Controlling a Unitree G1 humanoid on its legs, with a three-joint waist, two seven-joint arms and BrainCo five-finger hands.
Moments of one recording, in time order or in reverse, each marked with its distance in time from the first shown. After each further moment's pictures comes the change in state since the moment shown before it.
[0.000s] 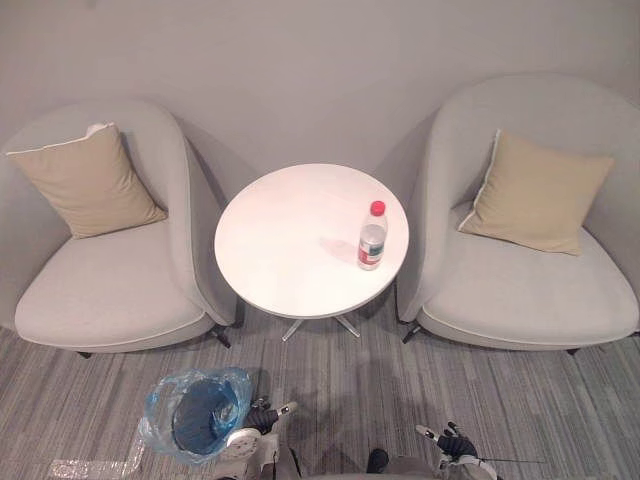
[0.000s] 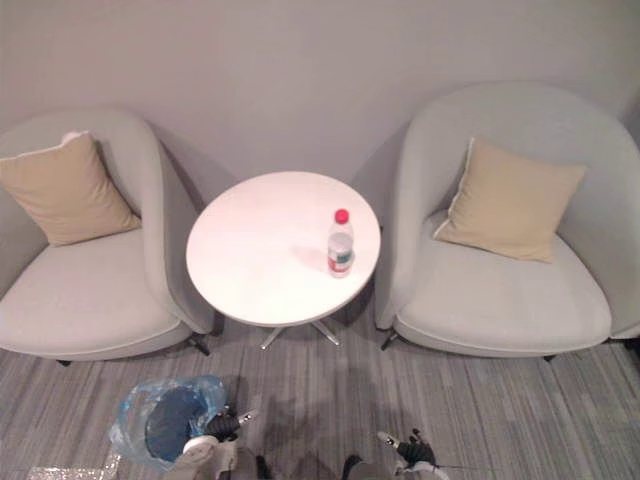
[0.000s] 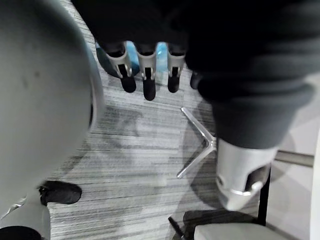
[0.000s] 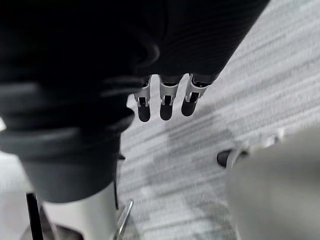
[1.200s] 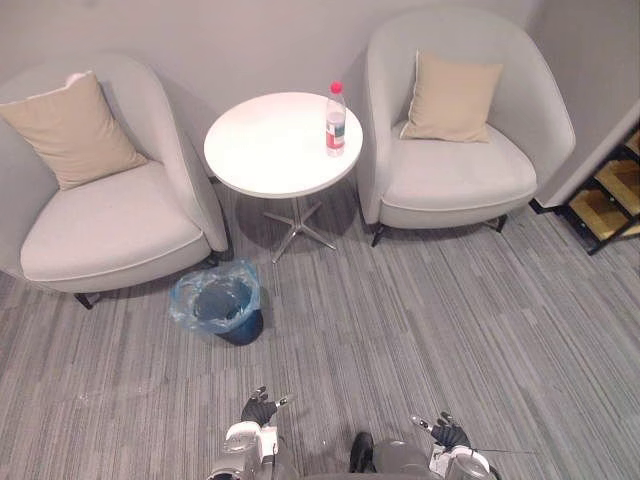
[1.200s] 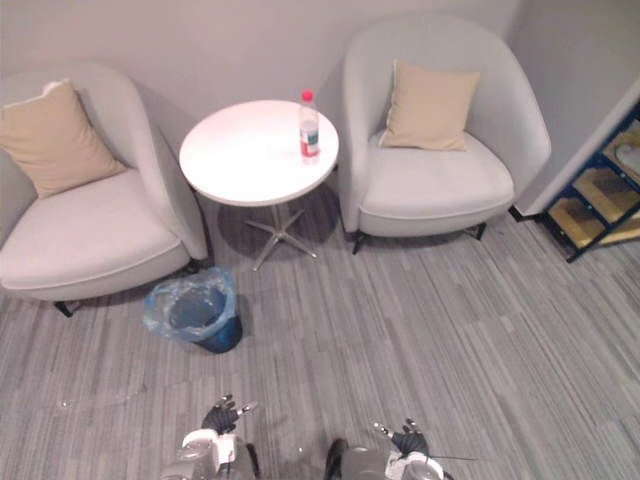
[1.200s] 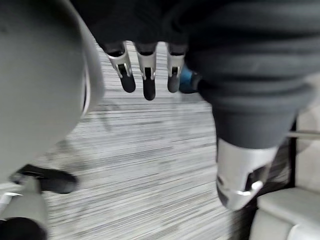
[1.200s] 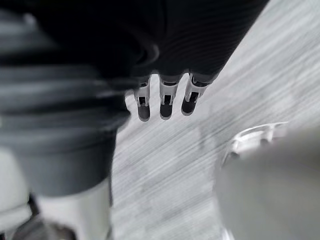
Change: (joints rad) left arm -0.006 -0.012 0.007 -0.051 -0.039 -0.019 0.023; right arm -0.016 0.016 0.012 -0.045 0.023 -0.001 -0.016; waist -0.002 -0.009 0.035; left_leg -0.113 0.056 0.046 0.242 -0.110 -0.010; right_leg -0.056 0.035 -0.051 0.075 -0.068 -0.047
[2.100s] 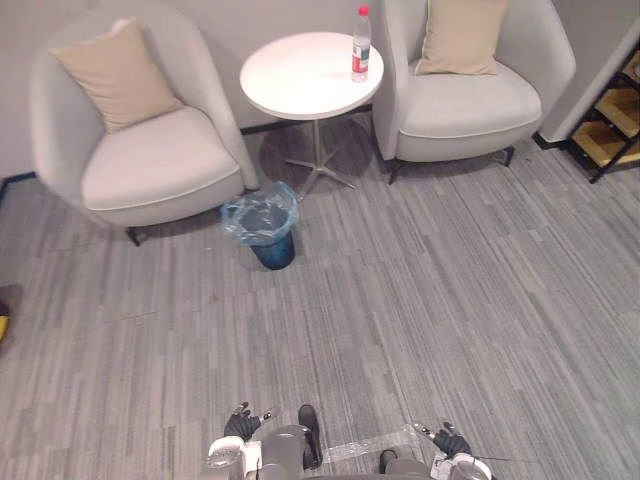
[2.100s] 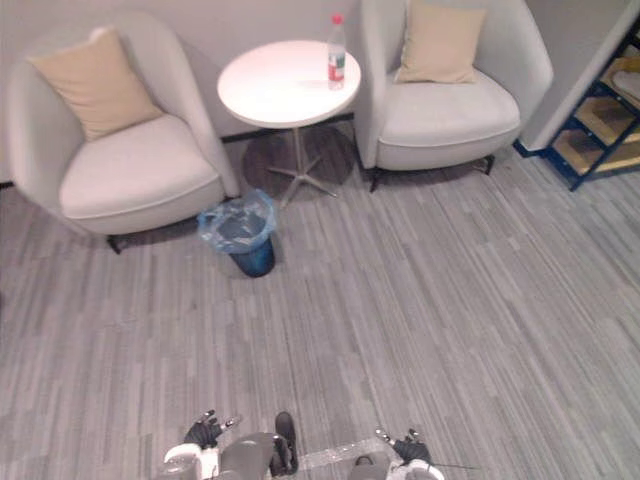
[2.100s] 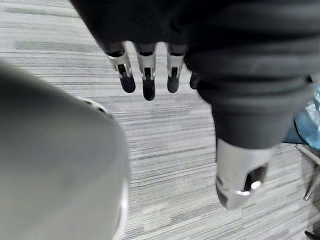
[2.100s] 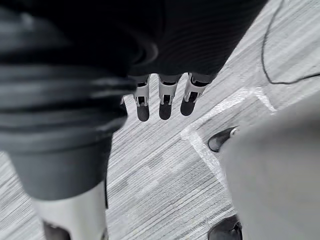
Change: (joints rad) left arm 0.023 0.073 -0.010 0.046 0.013 0.006 0.000; right arm -0.002 0.003 -0.020 0.078 -0.003 0.007 -0.005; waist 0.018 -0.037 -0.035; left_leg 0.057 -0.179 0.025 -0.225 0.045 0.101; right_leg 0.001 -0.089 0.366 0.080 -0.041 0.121
